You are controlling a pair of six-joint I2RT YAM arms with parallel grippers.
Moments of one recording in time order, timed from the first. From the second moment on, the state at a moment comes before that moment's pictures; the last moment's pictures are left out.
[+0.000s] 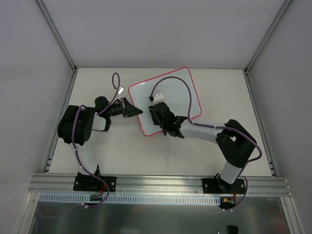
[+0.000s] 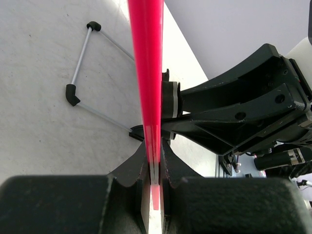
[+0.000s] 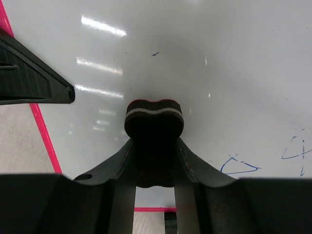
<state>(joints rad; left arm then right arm) -0.12 1.89 0.66 1.17 1.08 -0.84 0.93 1.75 1.06 0.09 0.40 0.25</state>
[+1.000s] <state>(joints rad) -0.12 1.89 0.66 1.18 1.09 -0.84 0.34 1.61 0.81 0.27 0.25 0.31</state>
